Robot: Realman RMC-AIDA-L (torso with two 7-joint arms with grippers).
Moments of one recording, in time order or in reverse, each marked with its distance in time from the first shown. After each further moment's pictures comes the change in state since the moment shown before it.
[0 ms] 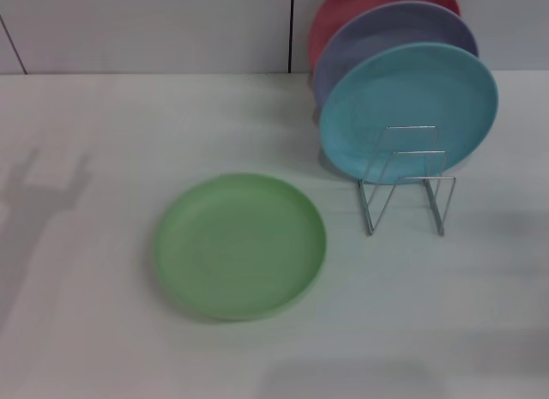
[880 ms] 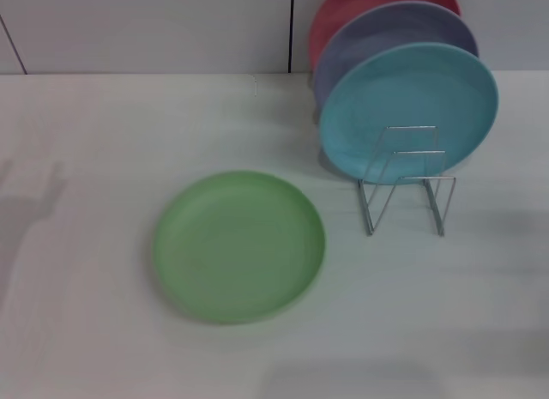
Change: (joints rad) left arm 0.011 -0.027 -0.059 0.073 -0.003 -0.002 -0.070; right arm 0.003 0.001 0.007 0.002 0.002 -0.005 -0.001
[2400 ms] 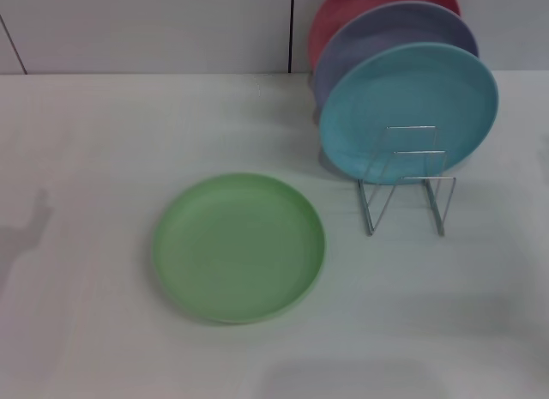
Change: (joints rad) left arm 0.035 -0.031 0.020 0.103 0.002 -0.035 -0.055; right arm 0.114 0.001 -0.012 0.049 -0.011 0.014 -0.011
